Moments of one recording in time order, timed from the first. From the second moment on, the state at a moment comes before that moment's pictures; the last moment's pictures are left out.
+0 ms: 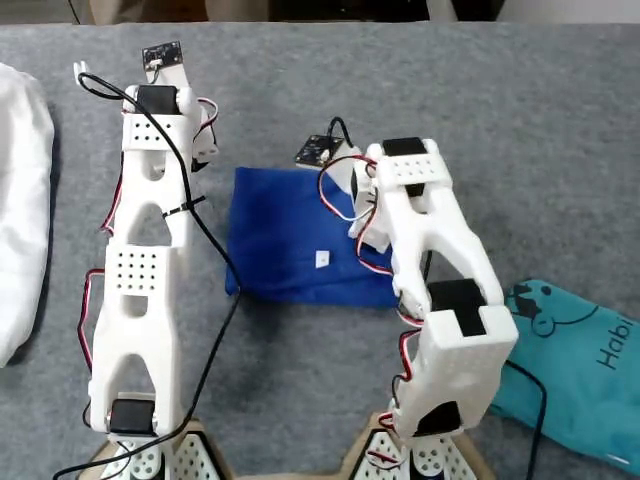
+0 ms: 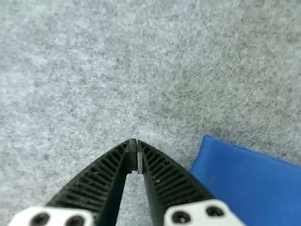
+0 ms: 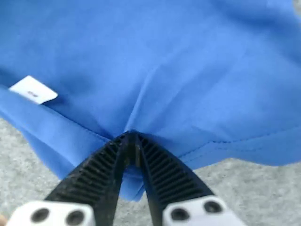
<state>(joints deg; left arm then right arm) -1.9 64.1 -80.4 97.8 6.9 -10.6 18.9 6.2 75.4 41.6</state>
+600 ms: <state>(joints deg) -1.9 64.1 -80.4 97.8 6.9 -7.6 4.0 27.5 73.3 43.5</state>
